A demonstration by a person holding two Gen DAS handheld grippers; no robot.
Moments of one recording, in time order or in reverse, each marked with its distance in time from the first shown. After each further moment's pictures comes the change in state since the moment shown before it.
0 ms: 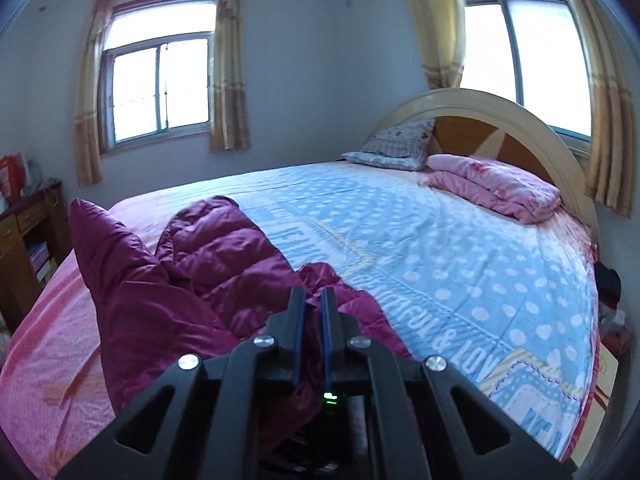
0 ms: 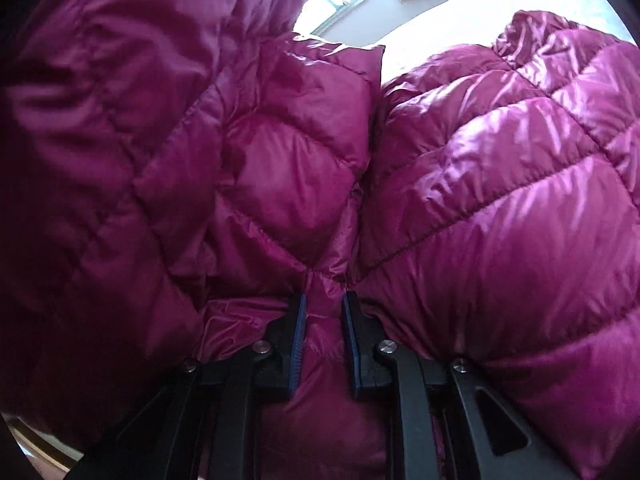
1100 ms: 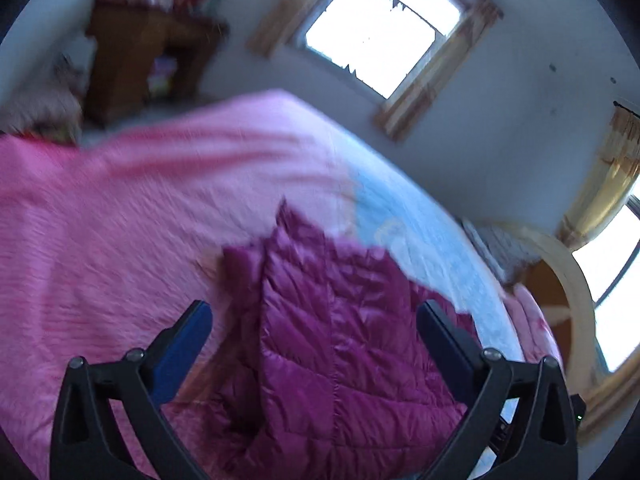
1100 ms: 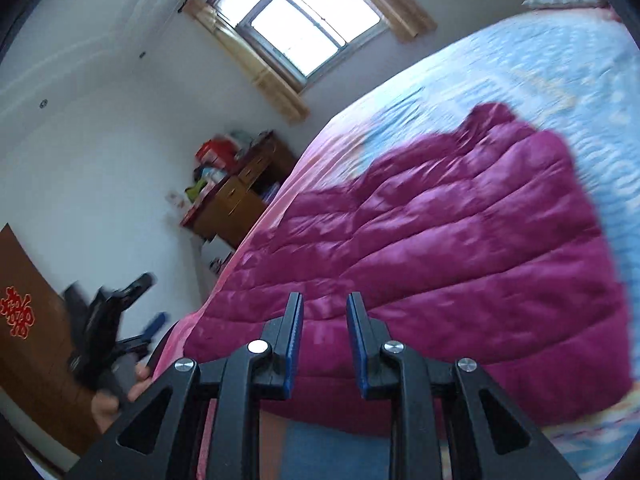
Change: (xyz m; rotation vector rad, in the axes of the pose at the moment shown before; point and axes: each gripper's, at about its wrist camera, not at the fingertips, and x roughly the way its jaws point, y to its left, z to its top) left arm -0.085 0.284 -0.095 -0.811 0.132 0.155; right arm -0.085 -0.003 -0.005 -0.079 -0.090 -0.027
